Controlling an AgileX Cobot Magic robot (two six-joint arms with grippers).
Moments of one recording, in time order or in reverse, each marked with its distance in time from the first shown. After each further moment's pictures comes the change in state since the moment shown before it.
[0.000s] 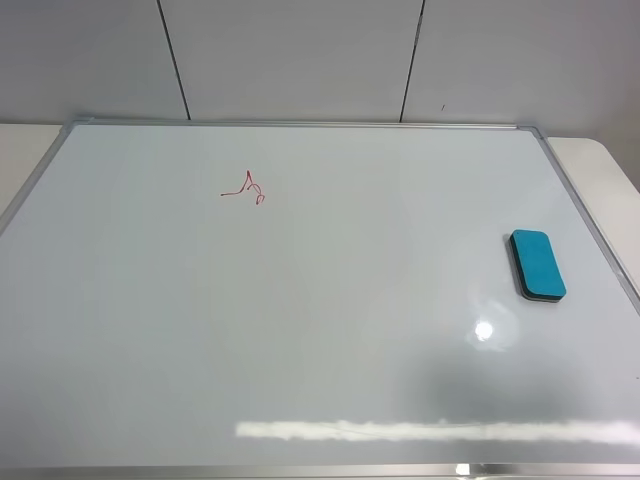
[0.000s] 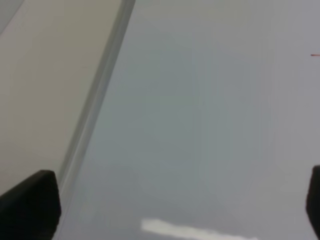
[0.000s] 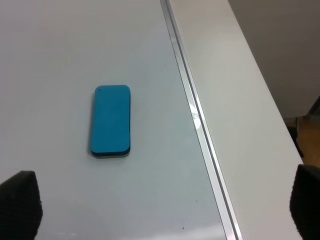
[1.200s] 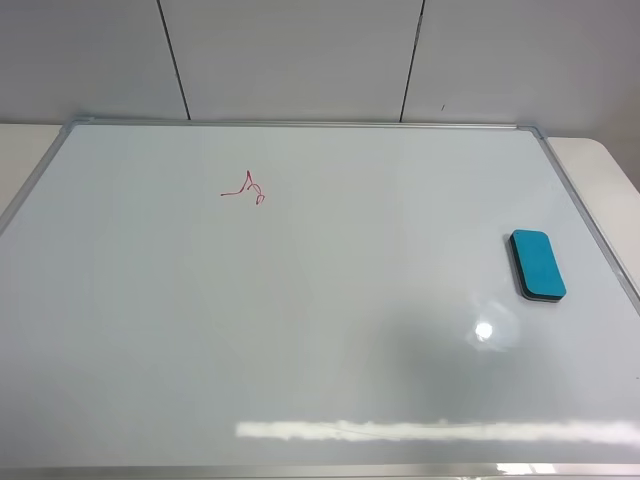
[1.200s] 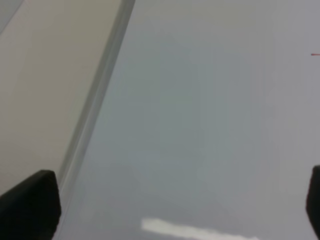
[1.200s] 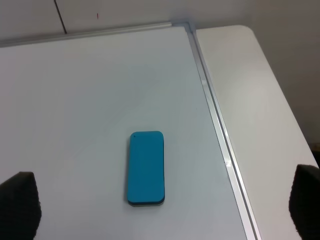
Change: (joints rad) left arm 0.000 0.000 0.000 0.000 0.001 0.000; right arm 0.000 0.199 -0.093 0.087 -0.152 0.000
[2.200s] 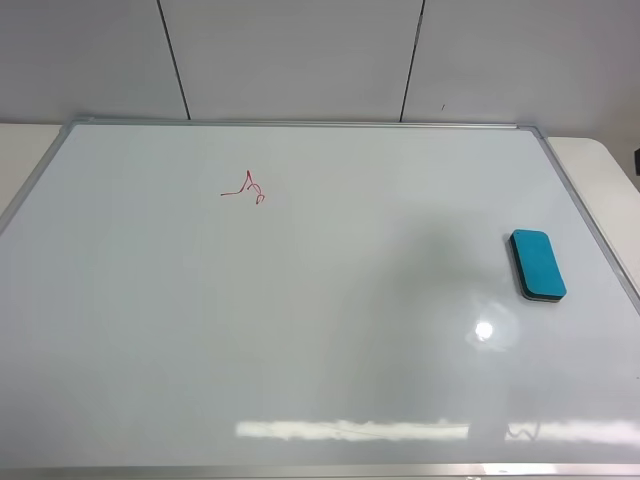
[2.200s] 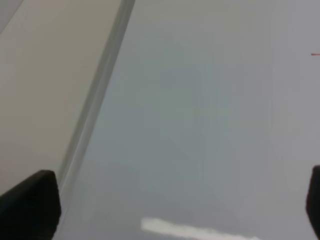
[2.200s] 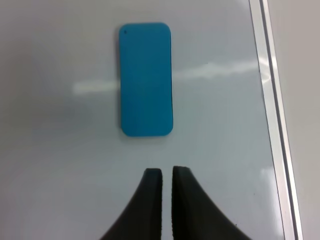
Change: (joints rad) left arm 0.000 0.000 0.000 0.000 0.000 0.000; right arm 0.000 0.838 -0.198 0.036 0.000 0.005
